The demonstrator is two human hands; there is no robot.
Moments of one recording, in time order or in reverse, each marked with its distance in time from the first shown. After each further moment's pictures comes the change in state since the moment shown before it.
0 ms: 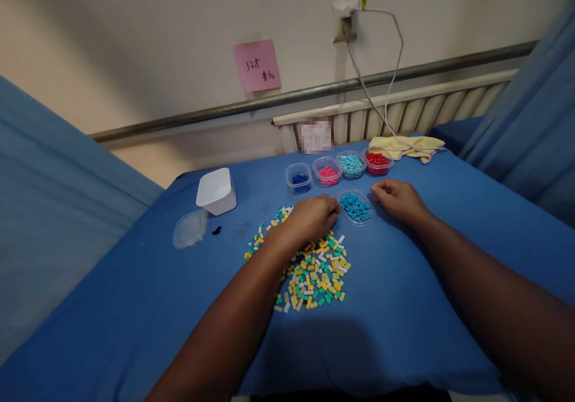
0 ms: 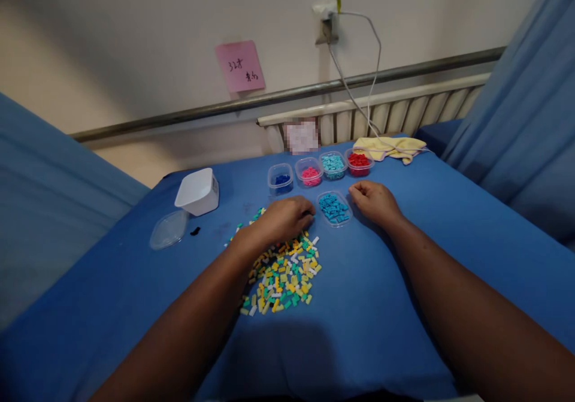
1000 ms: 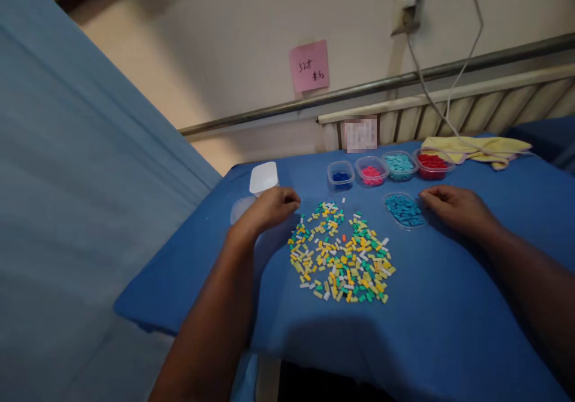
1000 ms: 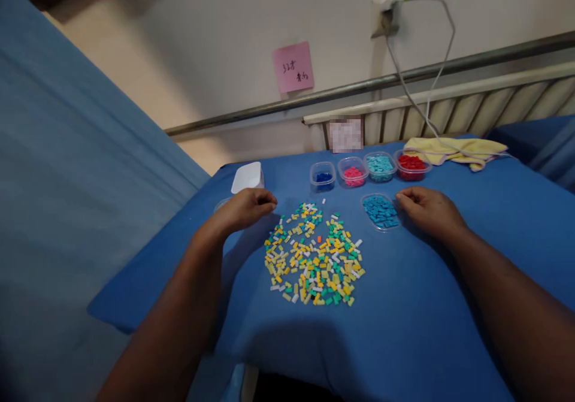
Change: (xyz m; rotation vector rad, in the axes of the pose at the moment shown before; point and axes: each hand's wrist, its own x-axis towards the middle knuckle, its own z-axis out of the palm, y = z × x) left_hand -0.128 -0.104 -0.048 -0.313 0.150 -0.464; right_hand -0.004 0.019 0.000 -0.073 -0.115 0.017
